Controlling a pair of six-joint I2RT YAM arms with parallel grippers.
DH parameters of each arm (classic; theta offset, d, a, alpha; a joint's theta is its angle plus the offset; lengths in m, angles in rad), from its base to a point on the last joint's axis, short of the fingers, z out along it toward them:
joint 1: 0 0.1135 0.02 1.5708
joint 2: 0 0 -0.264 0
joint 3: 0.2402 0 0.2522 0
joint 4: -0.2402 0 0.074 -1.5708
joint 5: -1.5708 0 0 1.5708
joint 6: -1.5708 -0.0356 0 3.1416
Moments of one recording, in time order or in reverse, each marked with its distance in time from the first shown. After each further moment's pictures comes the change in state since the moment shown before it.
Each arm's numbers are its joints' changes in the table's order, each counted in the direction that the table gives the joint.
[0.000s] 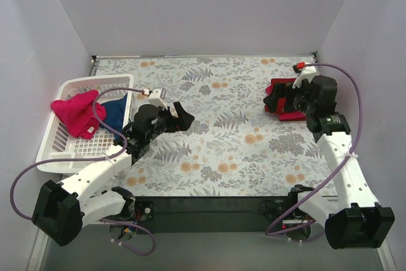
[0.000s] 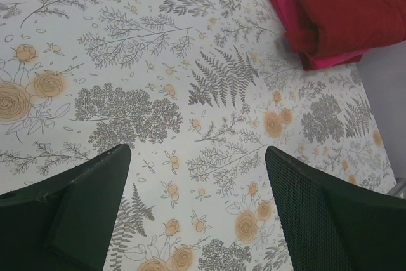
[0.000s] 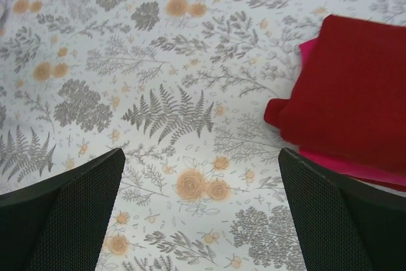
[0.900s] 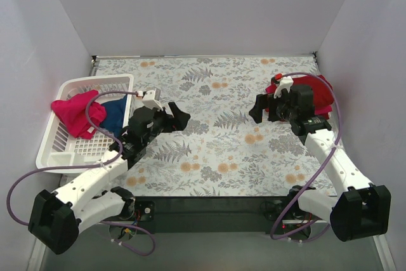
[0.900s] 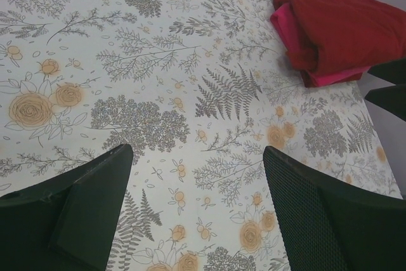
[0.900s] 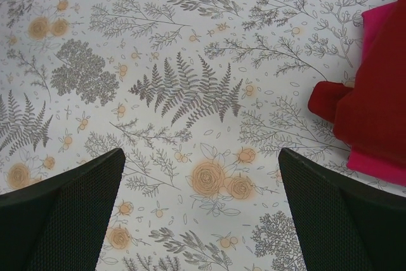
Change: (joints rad) left arm 0.000 0.087 -0.027 0.007 0.065 -0.009; right arm 0.161 -0.082 -0.169 0.143 -0.030 -0.019
